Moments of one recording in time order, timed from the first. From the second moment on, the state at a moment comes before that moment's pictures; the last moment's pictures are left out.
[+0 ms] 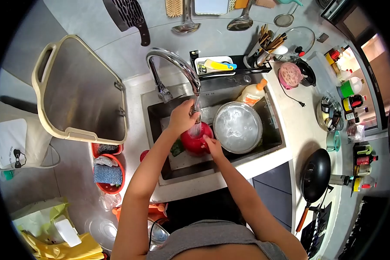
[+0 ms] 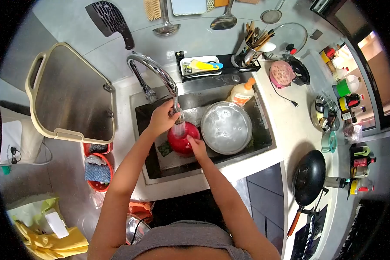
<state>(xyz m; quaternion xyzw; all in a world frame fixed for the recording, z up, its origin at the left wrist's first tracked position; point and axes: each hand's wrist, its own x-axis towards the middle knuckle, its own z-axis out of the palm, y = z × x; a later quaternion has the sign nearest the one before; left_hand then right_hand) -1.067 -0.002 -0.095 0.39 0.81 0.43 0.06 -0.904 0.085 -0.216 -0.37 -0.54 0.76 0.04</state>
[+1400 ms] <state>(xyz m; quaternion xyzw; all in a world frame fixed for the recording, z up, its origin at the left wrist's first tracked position) -1.064 0.006 -0.109 0.36 0.77 0.51 0.14 -0.918 0.083 -0.241 -0.40 -0.67 0.61 0.11</state>
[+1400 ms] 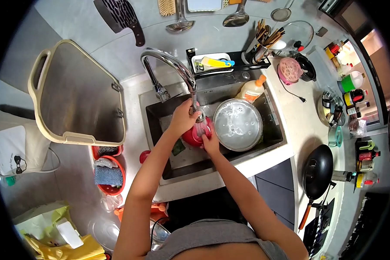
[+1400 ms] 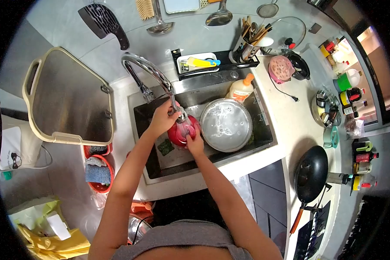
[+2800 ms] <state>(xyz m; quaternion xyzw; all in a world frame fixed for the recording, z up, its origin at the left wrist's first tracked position) -1.068 0.006 -0.101 0.34 0.78 0.51 0.12 -0.918 0.079 -0.202 -0.28 -0.69 0.64 0.17</state>
